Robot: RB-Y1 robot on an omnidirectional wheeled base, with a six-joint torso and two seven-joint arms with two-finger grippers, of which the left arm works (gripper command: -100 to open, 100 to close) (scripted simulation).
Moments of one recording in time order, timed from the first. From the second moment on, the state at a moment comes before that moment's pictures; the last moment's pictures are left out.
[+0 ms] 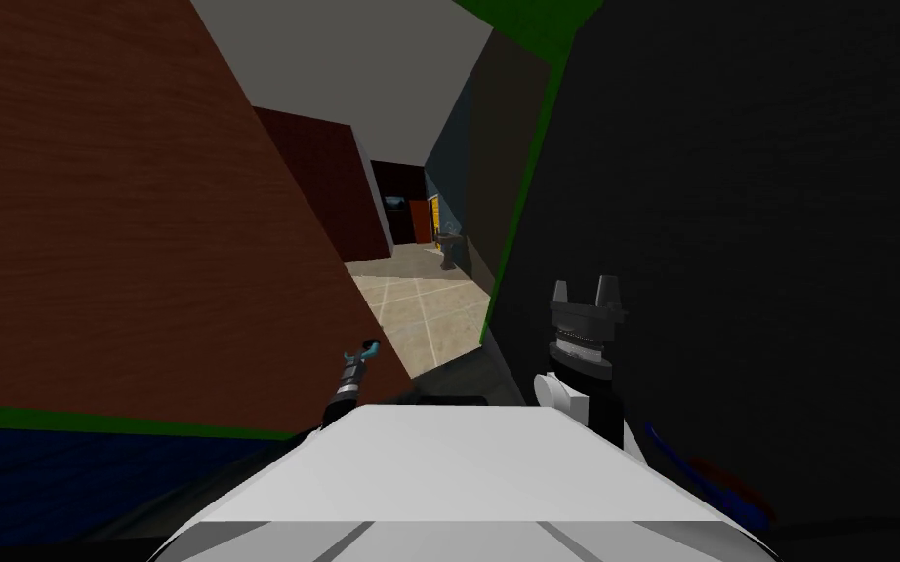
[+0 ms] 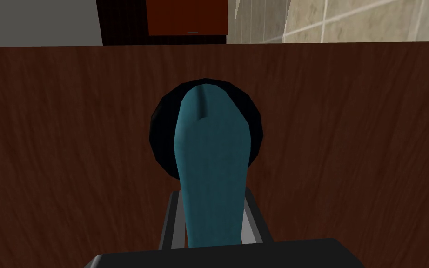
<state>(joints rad) 0.17 0.27 0.22 -0.80 0.06 -0.86 0.25</state>
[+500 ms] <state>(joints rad) 0.21 0.30 0.17 -0.81 0.03 -0.90 0.31</state>
